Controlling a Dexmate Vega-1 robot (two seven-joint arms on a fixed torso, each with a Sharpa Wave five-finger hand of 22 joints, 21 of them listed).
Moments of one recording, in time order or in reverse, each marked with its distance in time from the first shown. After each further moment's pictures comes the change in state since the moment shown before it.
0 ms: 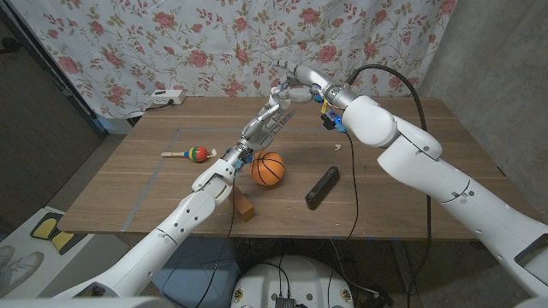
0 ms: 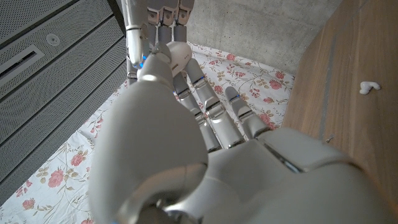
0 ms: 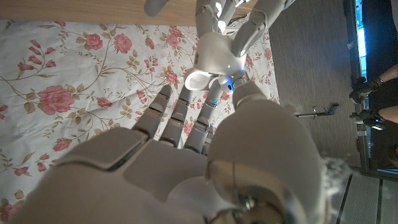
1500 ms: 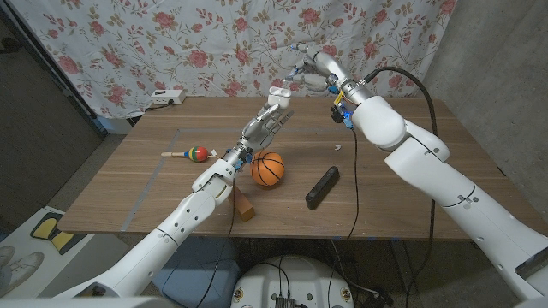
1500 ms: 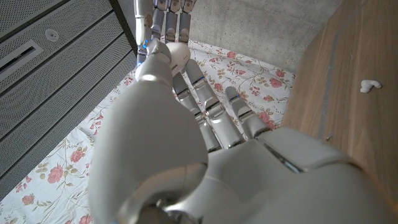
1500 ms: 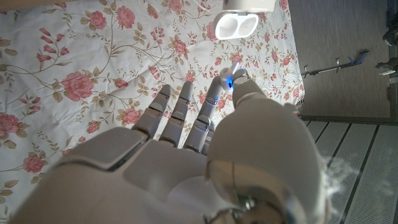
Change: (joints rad) left arm 0.000 -0.003 -0.003 0.001 -0.007 0.004 0.011; left_hand 0.005 -0.005 0.000 0.000 0.000 0.001 -0.002 -0.002 0.000 0.001 -0.001 -0.005 0.000 0.000 0.000 0.004 -0.001 0.000 0.000 0.000 0.000; right arm -0.079 0.033 0.119 0.033 0.120 0.071 -0.152; right_hand 0.000 0.000 -0.018 0.007 -0.007 0.037 -0.012 0.000 0.000 0.027 -0.009 -0.033 -0.078 0.012 -0.001 0.000 -0.007 0.000 0.000 0.000 0.000
